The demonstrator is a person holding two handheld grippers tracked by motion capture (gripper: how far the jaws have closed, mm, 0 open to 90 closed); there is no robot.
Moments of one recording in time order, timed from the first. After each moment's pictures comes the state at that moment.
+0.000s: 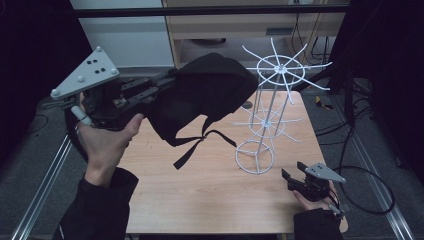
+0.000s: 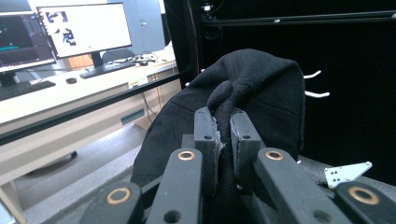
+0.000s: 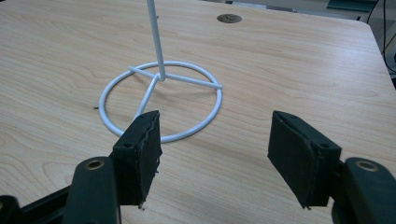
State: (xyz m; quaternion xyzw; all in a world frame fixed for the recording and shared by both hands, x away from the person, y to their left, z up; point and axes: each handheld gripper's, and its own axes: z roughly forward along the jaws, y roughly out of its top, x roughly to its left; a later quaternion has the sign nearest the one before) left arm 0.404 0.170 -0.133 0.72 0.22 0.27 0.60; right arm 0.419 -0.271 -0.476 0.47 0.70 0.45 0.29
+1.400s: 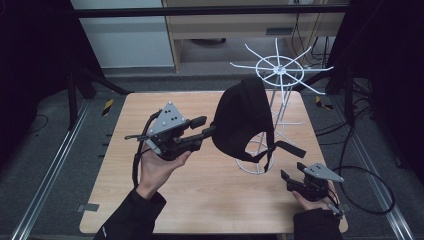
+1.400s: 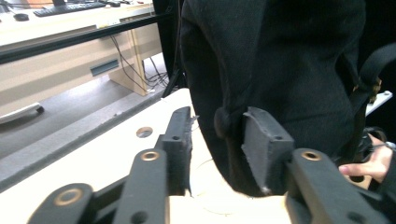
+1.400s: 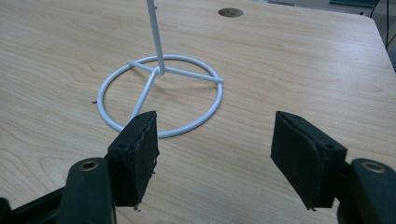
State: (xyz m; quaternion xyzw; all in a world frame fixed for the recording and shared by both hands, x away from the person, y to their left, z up) left arm 0.437 0.124 -0.265 0.77 0.24 0.21 0.55; right arm 0.420 -0.270 -0.478 0.47 0.71 0.44 0.29
